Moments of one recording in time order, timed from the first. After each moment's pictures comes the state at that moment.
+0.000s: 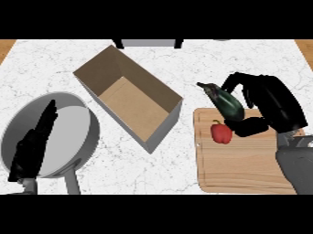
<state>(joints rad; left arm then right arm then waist) 0.03 0.19 0.05 -1.57 -0.19 0.05 0.09 -0.38 -0.38 0.20 -1.64 0.66 0.12 0.17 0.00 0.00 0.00</state>
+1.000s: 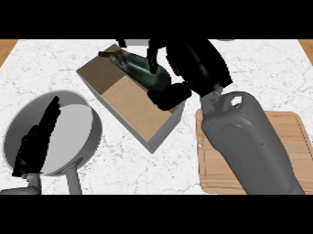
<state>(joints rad) -0.01 0.17 0.05 -1.55 -0.20 0.04 0.09 -0.85 -0.04 0.24 -1.49 0.63 0.19 0.41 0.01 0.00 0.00</state>
